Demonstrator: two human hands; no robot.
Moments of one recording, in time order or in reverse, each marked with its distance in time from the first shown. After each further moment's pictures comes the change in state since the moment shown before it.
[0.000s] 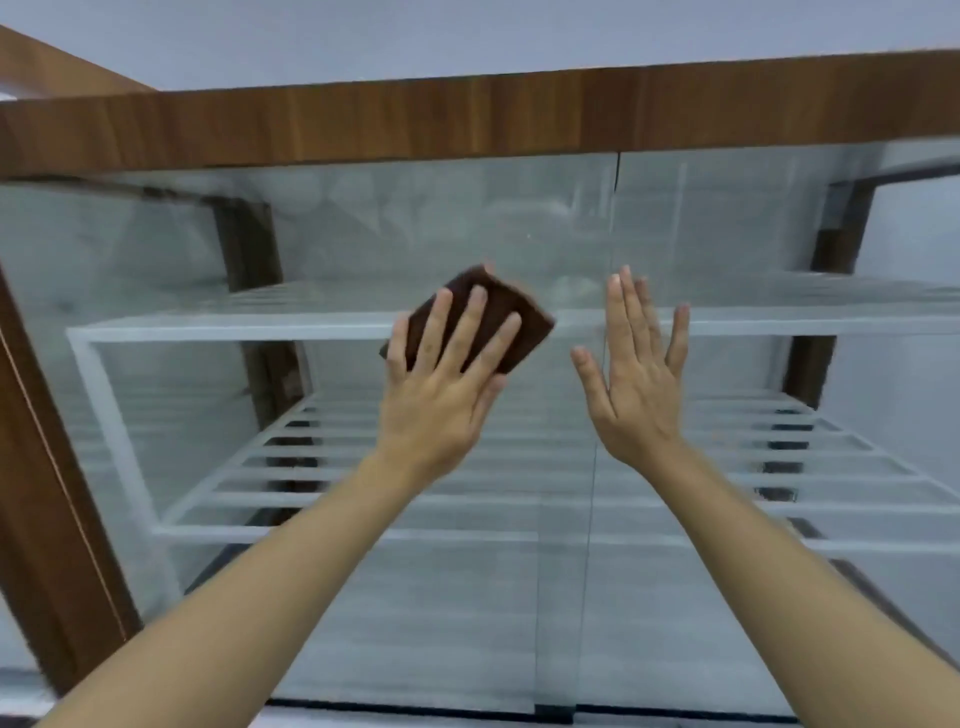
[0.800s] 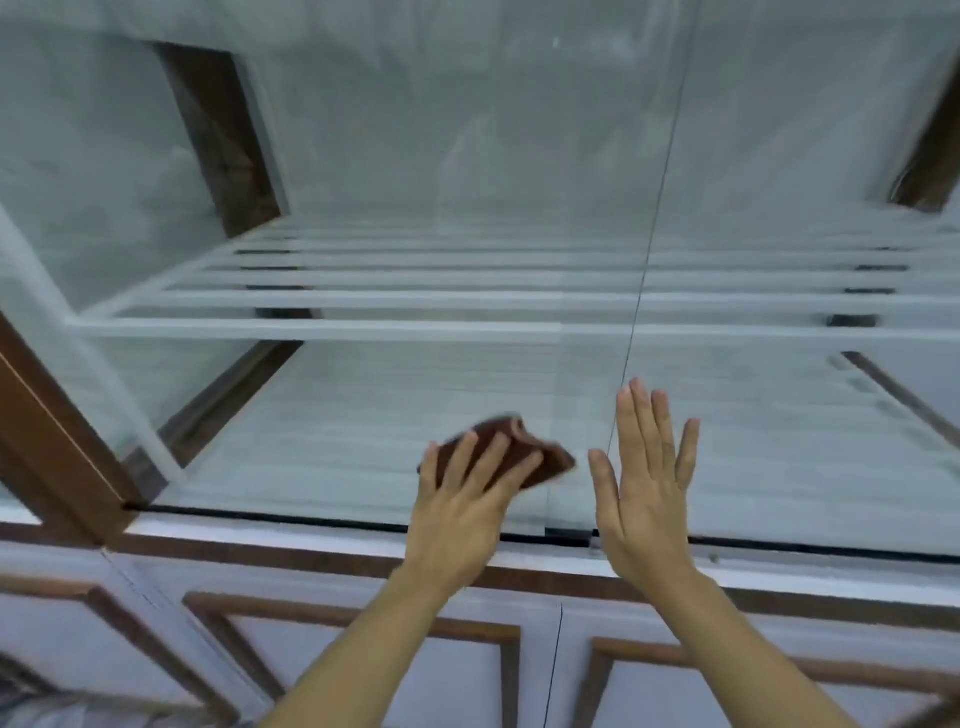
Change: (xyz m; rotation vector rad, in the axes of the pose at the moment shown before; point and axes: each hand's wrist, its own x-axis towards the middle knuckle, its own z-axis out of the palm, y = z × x) left_hand -0.327 0.150 0.060 -0.067 -0.314 -0.042; right_hand -0.329 -0.013 0.057 0.185 -0.276 0.193
